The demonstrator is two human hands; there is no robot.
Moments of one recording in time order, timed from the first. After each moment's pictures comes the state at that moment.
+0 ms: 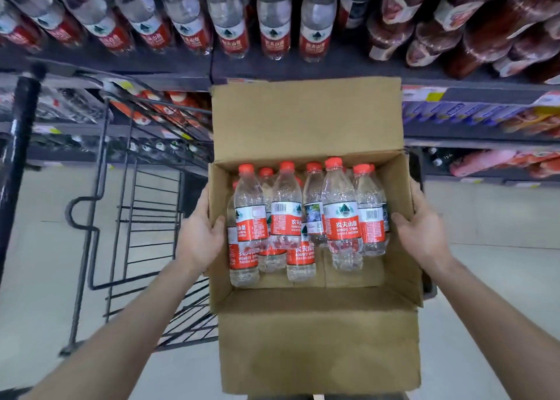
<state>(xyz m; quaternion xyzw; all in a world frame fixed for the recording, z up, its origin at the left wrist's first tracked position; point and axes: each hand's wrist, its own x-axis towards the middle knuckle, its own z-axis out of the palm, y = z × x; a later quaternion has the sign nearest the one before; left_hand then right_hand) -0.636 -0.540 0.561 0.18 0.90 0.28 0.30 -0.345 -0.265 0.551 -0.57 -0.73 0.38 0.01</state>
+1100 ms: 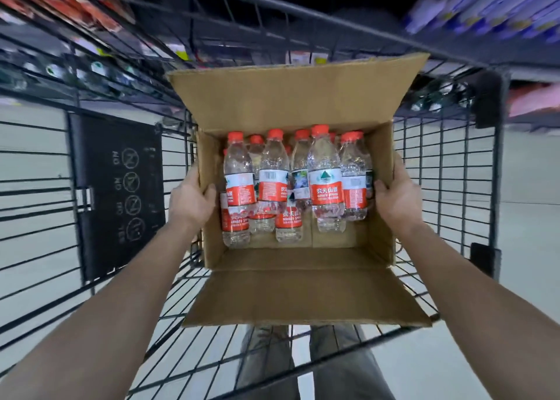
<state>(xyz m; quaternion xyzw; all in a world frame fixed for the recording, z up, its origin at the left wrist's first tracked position) -0.648 -0.515 0.320 0.14 0.91 0.15 0.35 -0.366 -0.263 0.334 -0.61 -0.72 0.32 -0.07</state>
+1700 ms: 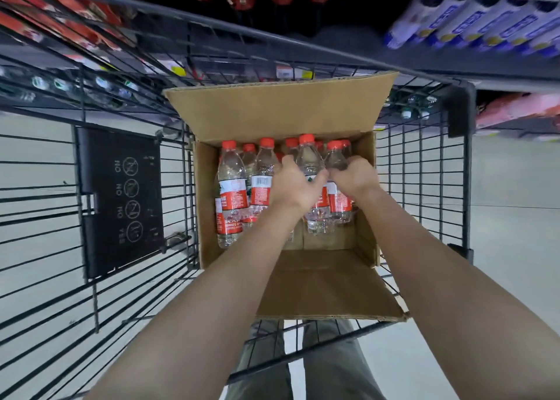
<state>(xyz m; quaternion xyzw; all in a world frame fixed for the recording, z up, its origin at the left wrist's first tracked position) -0.531 -0.355 0.367 0.15 0.85 0.23 0.46 -0.438 -0.243 0.337 -0.61 -0.66 0.40 -0.19</state>
